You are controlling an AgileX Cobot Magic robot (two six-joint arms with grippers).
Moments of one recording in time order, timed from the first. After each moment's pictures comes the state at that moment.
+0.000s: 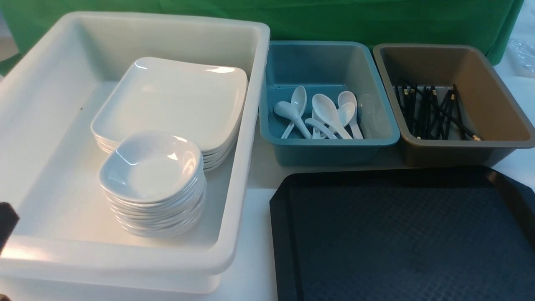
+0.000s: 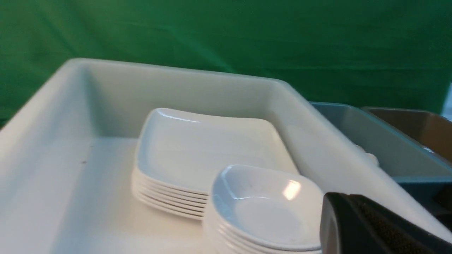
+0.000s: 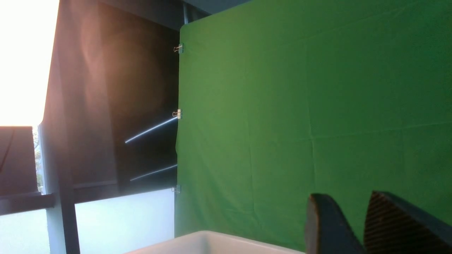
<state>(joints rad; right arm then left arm) 0.63 0.06 -0.32 -0.15 -0.25 0.19 -0.12 0.12 -0.18 -0.19 0.17 0.05</state>
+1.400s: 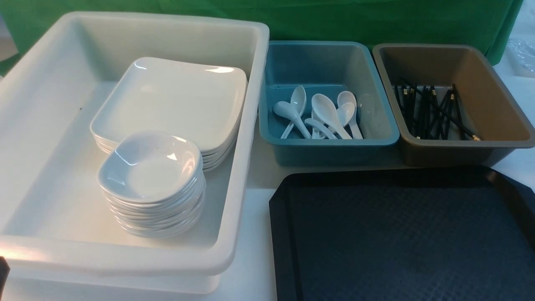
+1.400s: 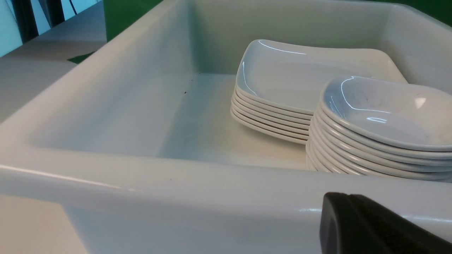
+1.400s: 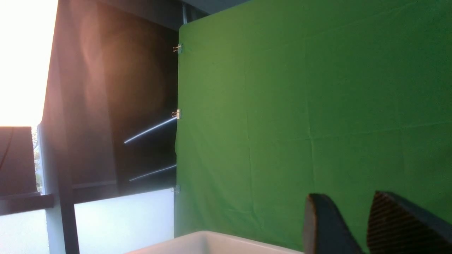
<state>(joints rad) 0.63 0.06 -0.32 -0.15 -0.25 0.19 0.03 0.00 0.01 -0.06 0.22 0.03</state>
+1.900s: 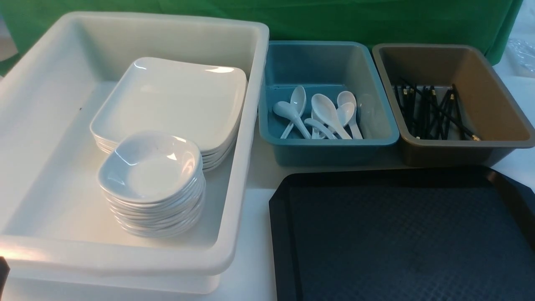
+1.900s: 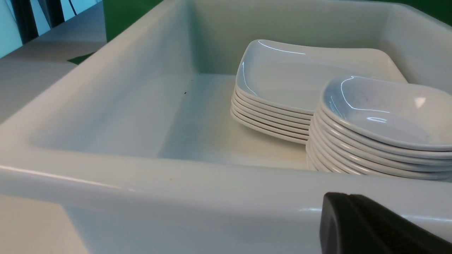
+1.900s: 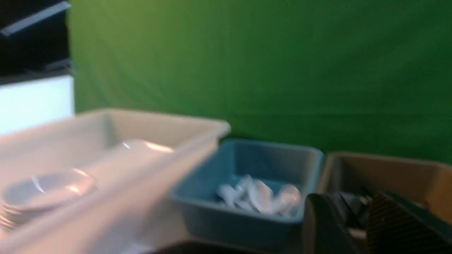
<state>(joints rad) 0.37 0.06 -0.26 -0.15 0.09 0.16 0.03 0.00 0.01 -0.06 0.22 0.03</state>
